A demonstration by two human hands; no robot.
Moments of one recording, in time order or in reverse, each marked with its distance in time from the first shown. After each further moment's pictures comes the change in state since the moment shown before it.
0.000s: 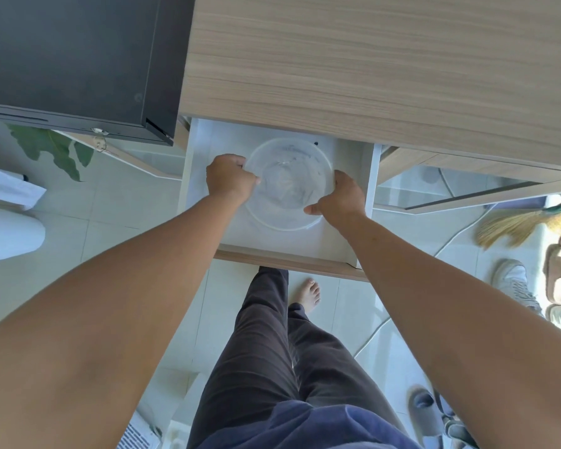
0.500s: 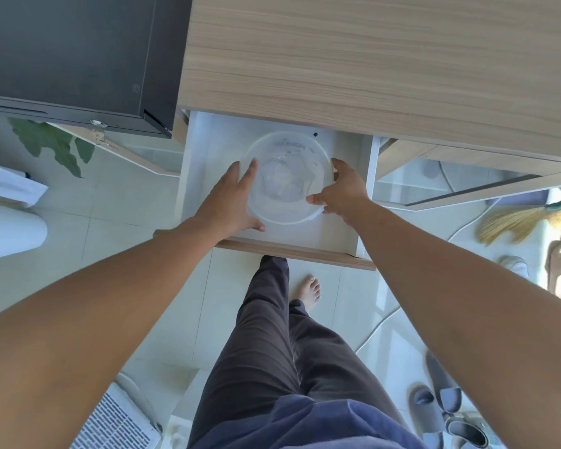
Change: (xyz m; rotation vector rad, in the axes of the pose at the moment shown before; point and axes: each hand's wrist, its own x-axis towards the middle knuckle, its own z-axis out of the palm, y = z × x) left_hand -0.030 -0.045 -0.008 0.717 -0.295 0.488; right_hand 0.003 -0.001 -0.008 0.126 -0.105 0.084
